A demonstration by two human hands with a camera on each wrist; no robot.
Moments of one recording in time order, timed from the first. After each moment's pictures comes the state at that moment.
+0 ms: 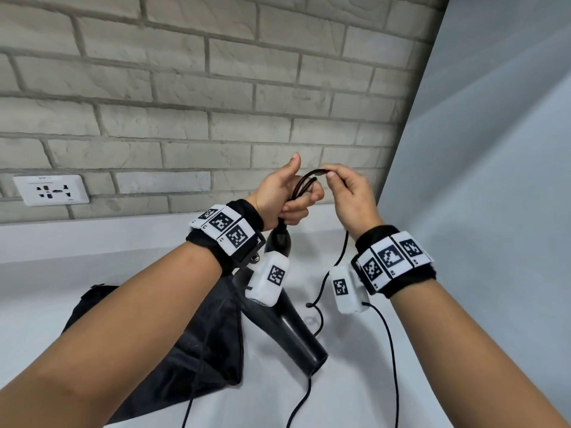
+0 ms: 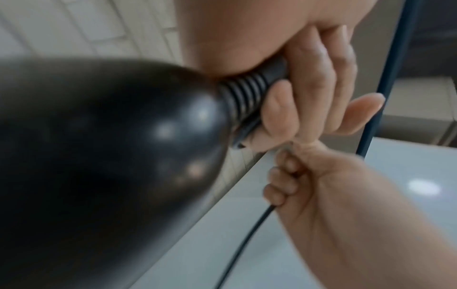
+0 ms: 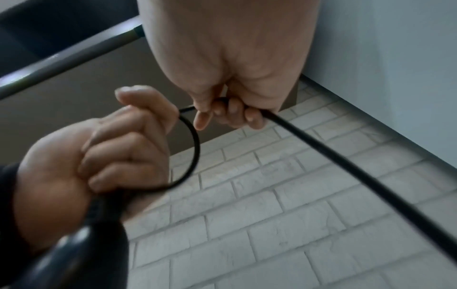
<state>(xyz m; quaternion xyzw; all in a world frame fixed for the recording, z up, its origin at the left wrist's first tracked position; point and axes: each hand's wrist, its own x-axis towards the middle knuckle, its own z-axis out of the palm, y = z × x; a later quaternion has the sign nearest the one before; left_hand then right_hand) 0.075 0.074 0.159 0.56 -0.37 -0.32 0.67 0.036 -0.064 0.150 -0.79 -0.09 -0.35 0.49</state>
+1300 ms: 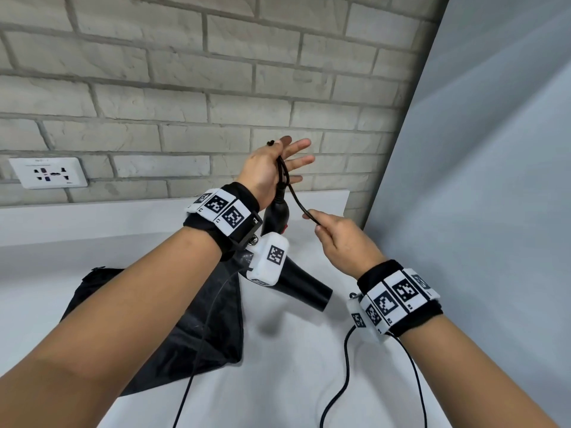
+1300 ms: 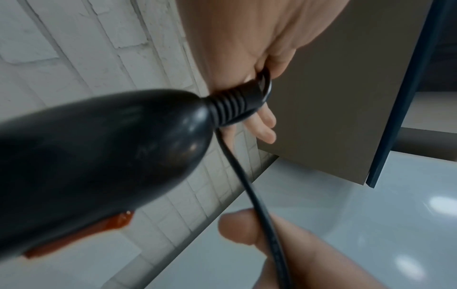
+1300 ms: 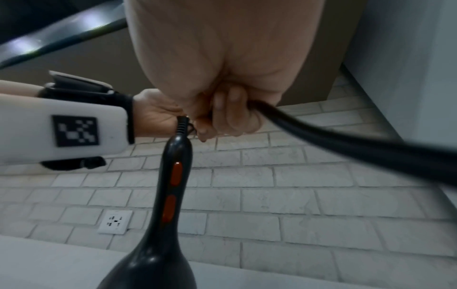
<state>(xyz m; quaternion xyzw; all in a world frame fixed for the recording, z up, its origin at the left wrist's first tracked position) 0.075 0.076 0.157 0.52 -0.23 -0.12 0.81 -0.016 -0.063 0.092 -0.95 -0.11 -0.18 0.24</state>
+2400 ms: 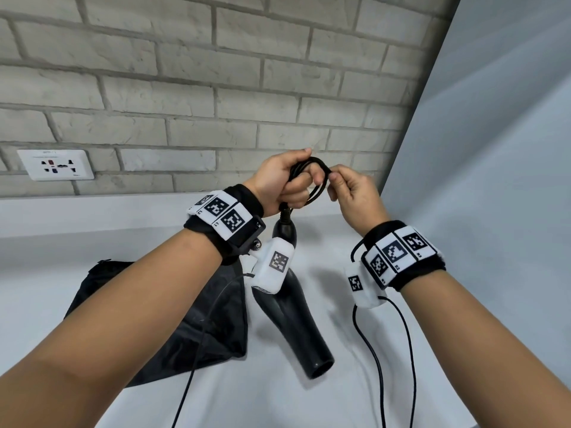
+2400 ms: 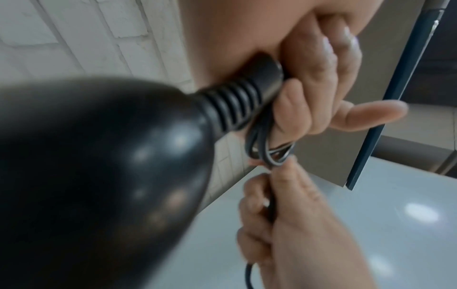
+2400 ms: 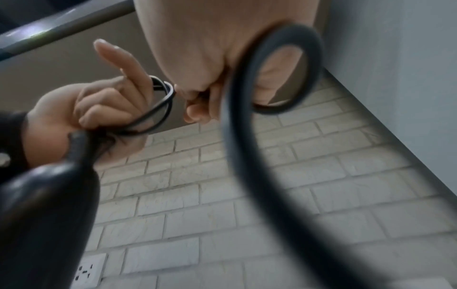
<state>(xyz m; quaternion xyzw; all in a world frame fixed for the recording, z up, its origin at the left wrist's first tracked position) 0.067 0.087 0.152 0.53 -0.35 -0.31 0.70 0.020 -0.068 0.128 -0.86 -0.13 -0.32 0.37</state>
